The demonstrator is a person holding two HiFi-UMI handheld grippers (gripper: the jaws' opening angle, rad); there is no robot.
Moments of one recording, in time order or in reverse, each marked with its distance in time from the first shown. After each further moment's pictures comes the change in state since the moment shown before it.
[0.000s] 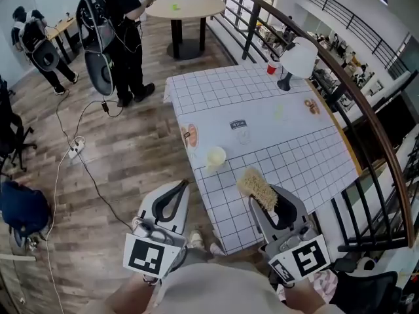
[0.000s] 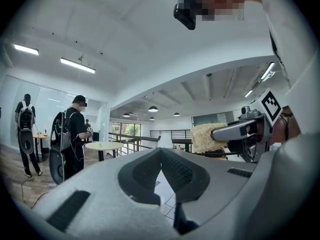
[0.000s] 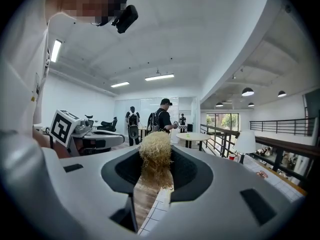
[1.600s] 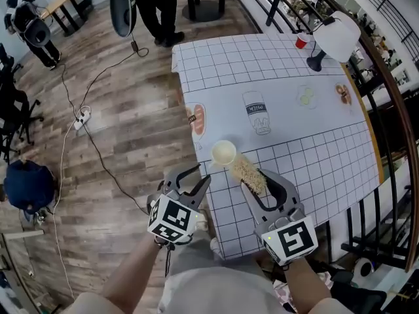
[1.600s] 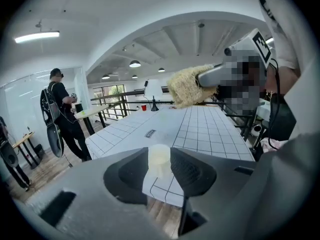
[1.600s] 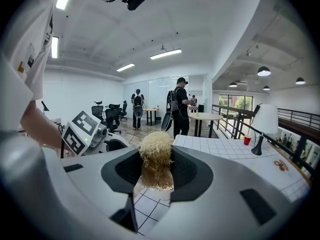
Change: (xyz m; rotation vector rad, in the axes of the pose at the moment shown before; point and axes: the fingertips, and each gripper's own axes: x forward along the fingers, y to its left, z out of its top) left arm 0.135 0.023 -0.220 0.163 0.523 -0.175; right arm 0.124 -0.071 -0.125 0.013 0.214 0.154
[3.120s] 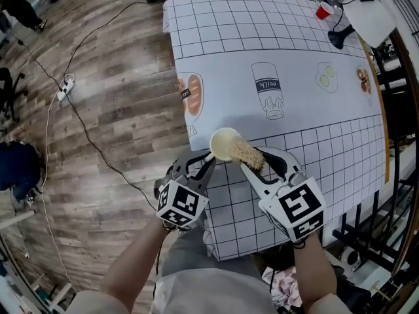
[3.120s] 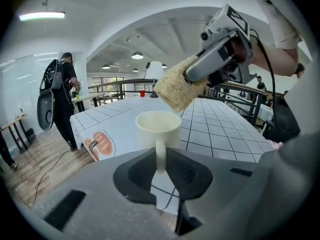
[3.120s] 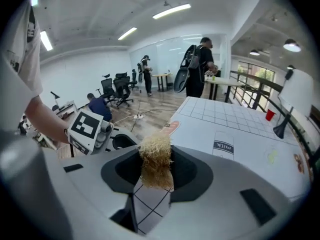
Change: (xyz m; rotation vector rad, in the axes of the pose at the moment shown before) left arm 0.117 -0.002 -0.094 -0.089 0.039 -0.060; right arm 0.098 -0.044 -0.115 0.004 0.439 0.171
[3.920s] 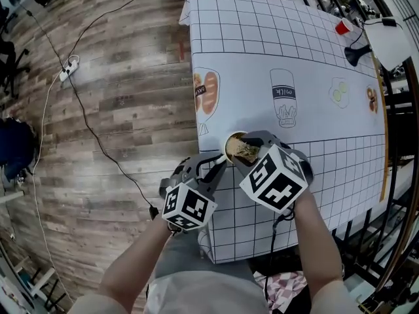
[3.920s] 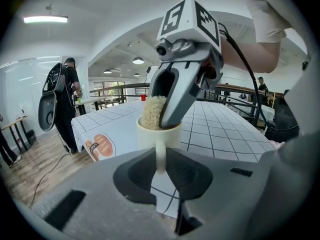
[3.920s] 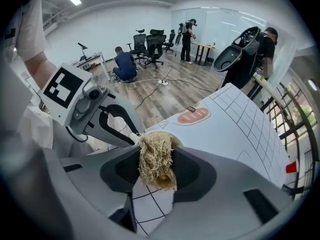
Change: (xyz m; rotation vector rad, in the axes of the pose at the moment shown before) left arm -0.002 0.002 0.002 0.012 -0.062 0.017; right arm 0.087 0.016 -0.016 -0.452 0.410 0.189
